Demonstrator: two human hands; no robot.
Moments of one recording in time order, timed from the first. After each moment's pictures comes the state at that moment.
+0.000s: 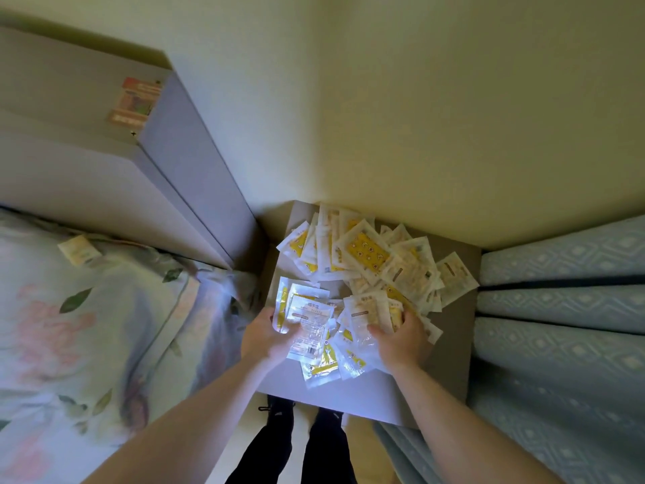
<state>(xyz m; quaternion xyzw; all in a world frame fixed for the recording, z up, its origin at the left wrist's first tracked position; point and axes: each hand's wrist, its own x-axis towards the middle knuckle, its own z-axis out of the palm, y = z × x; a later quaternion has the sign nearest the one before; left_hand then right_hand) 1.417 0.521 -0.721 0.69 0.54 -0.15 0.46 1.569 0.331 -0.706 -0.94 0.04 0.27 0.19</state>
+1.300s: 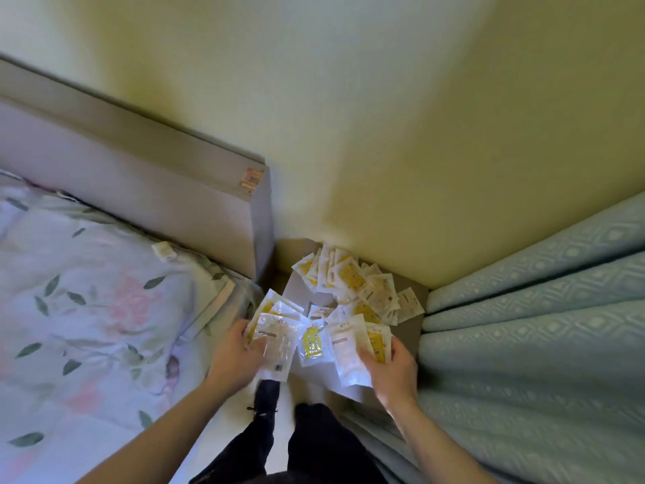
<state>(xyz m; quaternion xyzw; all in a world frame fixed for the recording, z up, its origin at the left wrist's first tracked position) 1.300 0.483 -0.462 0.68 0.52 0.03 0.51 1.483 0.270 -0.456 -0.87 -0.04 0.27 0.40</state>
